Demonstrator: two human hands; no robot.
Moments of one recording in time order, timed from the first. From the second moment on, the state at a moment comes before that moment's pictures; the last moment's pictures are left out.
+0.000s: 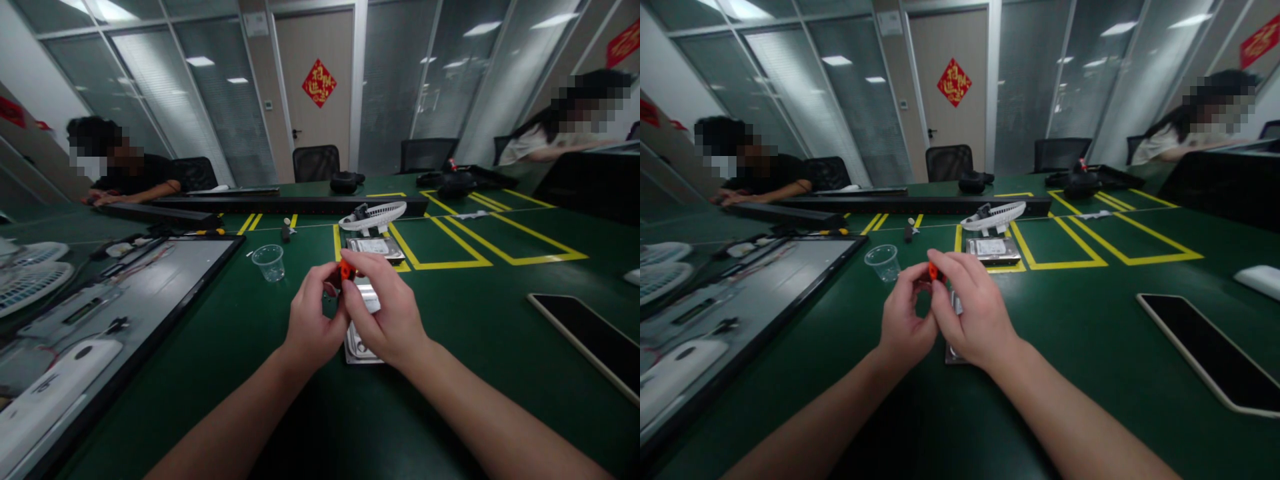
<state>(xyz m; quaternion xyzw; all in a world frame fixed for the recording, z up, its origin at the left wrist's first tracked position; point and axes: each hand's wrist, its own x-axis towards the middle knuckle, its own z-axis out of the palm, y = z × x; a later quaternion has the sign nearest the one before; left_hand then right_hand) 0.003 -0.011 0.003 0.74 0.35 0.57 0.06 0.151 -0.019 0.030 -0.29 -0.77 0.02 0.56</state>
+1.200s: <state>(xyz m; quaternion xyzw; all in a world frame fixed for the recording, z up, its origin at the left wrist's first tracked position) 0.004 -0.009 -0.001 0.72 0.35 0.60 0.07 0.151 -0.017 0.031 -0.29 -0.77 0.00 0.57</state>
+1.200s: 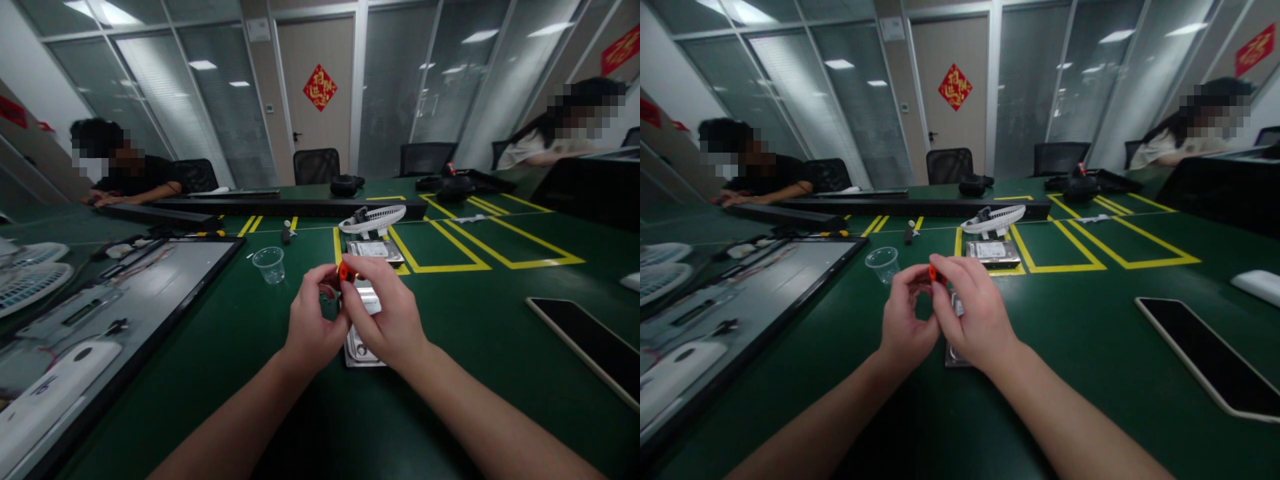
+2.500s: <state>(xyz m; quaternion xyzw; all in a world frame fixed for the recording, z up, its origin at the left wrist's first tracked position) 0.002 -0.009 0.000 0.73 0.35 0.58 0.07 0.151 -0.019 0.033 -0.29 -0.77 0.00 0.57</state>
